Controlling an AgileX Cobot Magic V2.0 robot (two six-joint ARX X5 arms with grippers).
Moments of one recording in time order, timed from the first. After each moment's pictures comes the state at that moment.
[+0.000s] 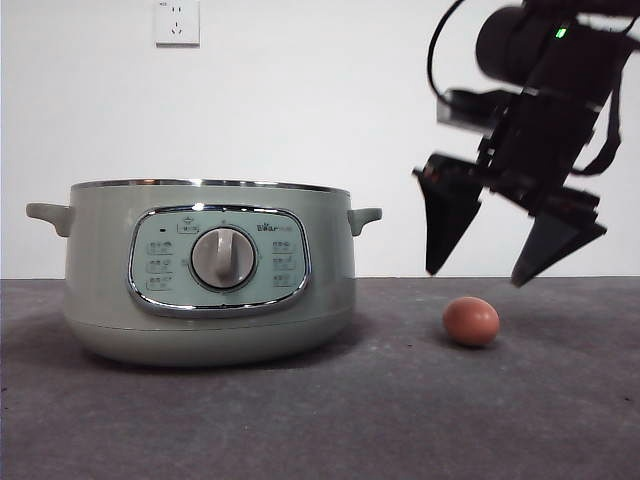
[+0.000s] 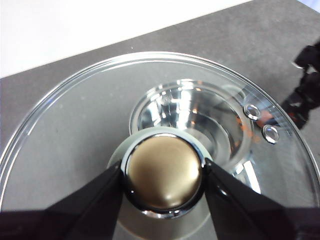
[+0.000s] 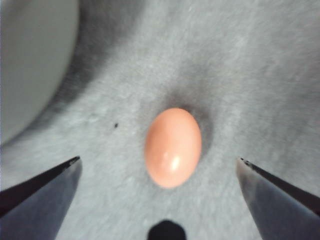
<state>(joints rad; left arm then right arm) -0.18 0.89 1.56 -1.20 0.17 0.13 0.36 1.66 1.12 -0.53 -0.13 -0.03</state>
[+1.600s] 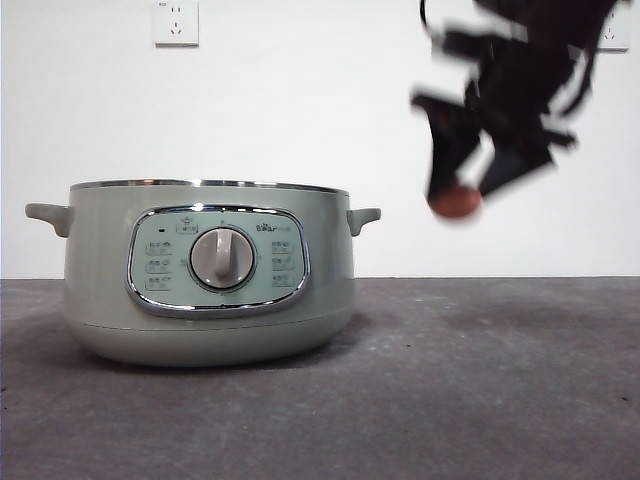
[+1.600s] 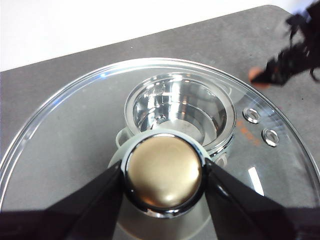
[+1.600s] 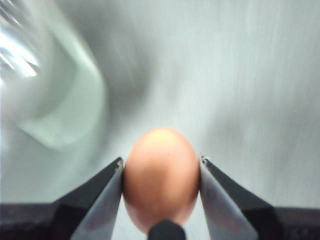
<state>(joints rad) -0.18 0.73 1.56 -1.33 0.17 0.08 0.40 1.56 1.24 -0.48 -0.10 0.01</state>
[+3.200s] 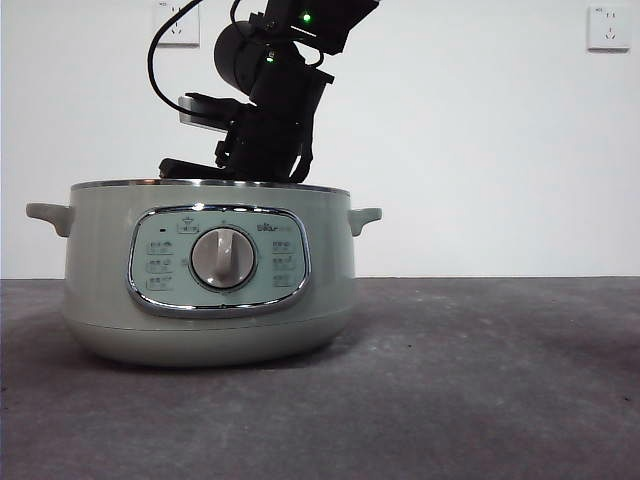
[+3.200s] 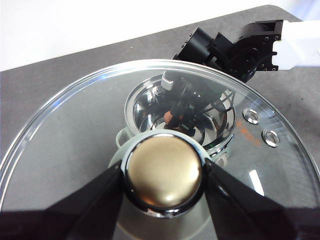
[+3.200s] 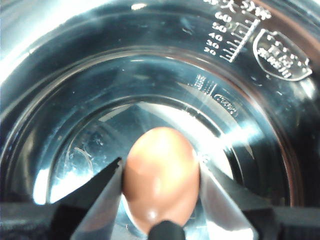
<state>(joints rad) -0.18 0.73 1.56 -1.33 0.17 0.08 0.74 2.27 2.01 -0.76 -0.07 -0.08</state>
